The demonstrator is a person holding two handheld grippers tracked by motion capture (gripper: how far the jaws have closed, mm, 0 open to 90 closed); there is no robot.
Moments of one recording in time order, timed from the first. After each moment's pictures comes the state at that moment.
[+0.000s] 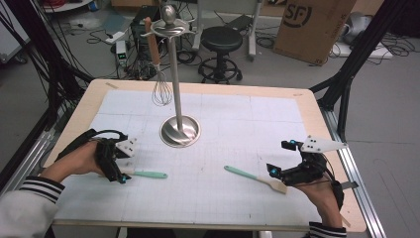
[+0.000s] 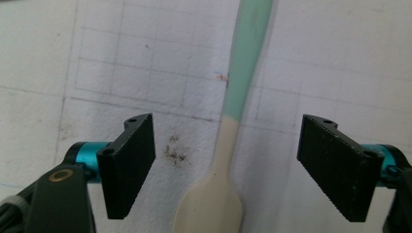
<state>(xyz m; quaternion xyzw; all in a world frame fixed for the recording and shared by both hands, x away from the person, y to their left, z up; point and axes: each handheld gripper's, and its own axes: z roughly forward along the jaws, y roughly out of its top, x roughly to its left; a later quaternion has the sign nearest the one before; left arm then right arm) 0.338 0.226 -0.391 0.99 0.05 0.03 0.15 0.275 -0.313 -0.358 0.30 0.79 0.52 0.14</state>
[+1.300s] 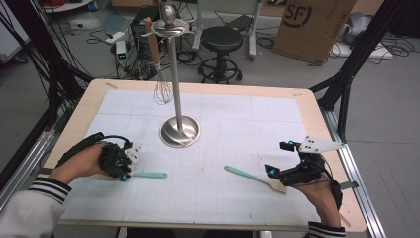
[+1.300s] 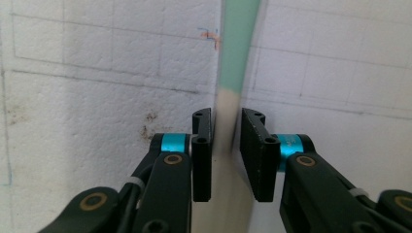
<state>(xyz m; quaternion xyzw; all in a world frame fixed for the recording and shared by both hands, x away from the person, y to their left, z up) 0.338 0.219 -0.405 1.00 0.04 0.00 0.07 0.277 -0.311 -0.362 0.30 0.79 0.51 0.14</state>
